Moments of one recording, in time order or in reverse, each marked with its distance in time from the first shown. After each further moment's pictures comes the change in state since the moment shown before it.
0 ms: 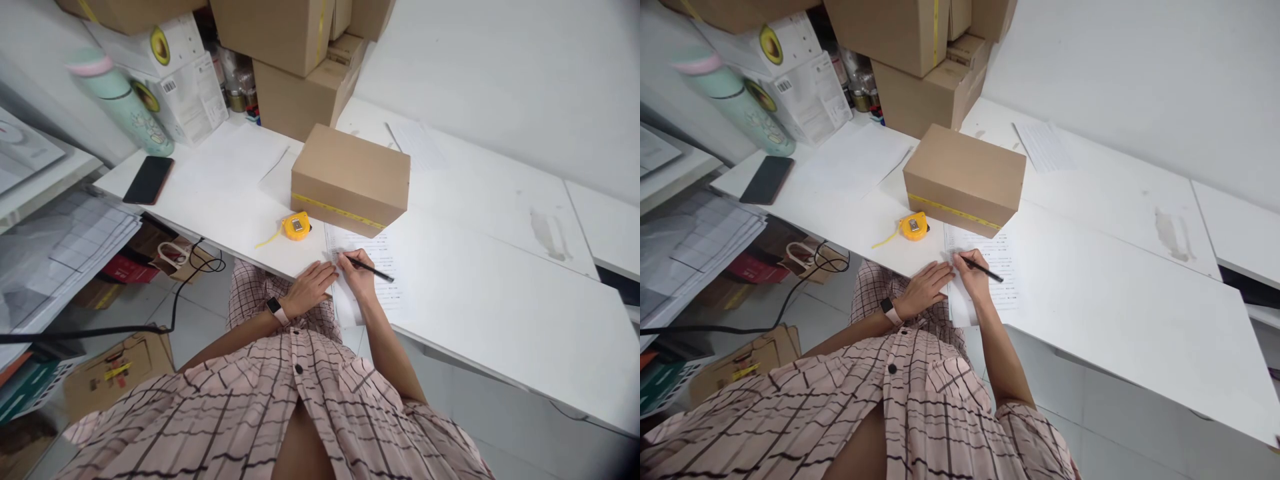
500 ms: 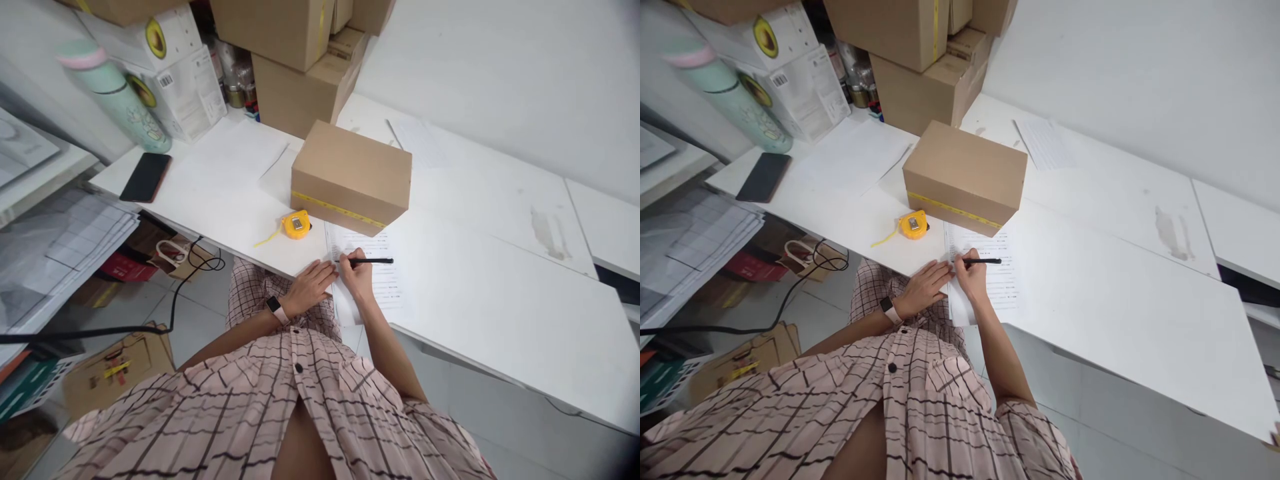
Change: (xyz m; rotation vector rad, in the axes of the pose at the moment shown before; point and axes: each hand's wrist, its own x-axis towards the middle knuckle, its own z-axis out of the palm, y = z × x) left_hand 0.000 -0.001 -0.001 0.016 -0.007 0.011; right_hand -0.002 0.000 0.004 -0.154 0.047 -0.125
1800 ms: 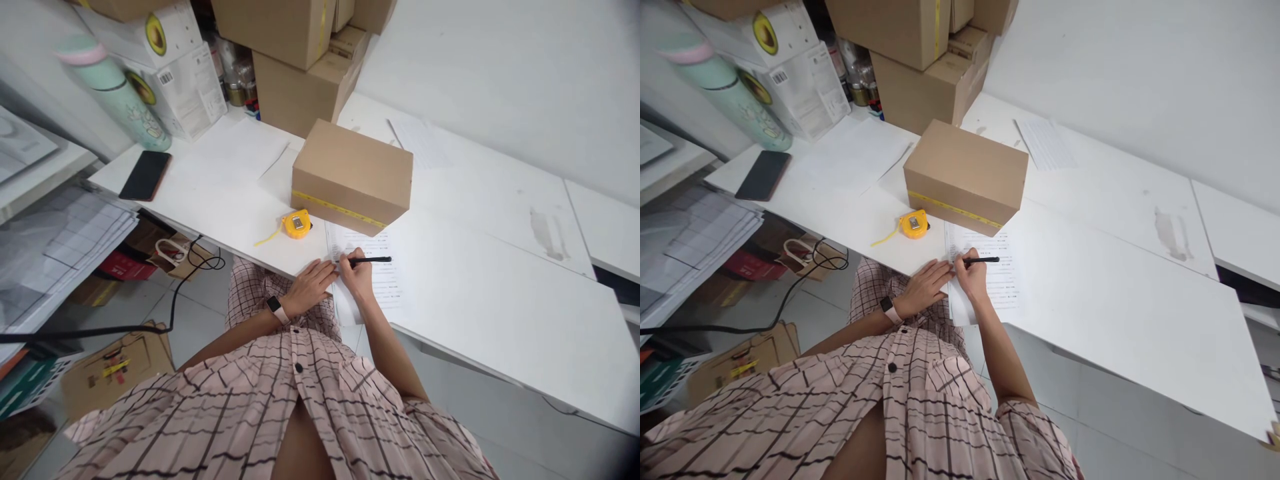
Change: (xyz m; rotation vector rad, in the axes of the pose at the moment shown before) left_hand 0.000 0.000 0.003 -0.024 -0.010 -0.025; right_hand 0.001 -0.001 0.000 -0.093 -0.014 -0.019
